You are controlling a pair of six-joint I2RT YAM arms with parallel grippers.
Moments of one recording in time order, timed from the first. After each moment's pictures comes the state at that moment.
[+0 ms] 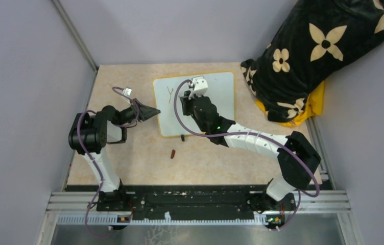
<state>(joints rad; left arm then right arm) 0.06 1.96 0.65 1.55 1.15 -0.96 0.92 1.55 1.07 0.37 0.46 0.25</state>
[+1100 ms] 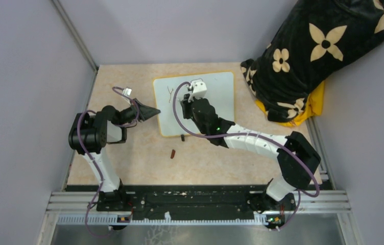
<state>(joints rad) 0.06 1.96 0.65 1.55 1.15 -0.96 0.93 1.55 1.06 0.32 0.46 0.27</state>
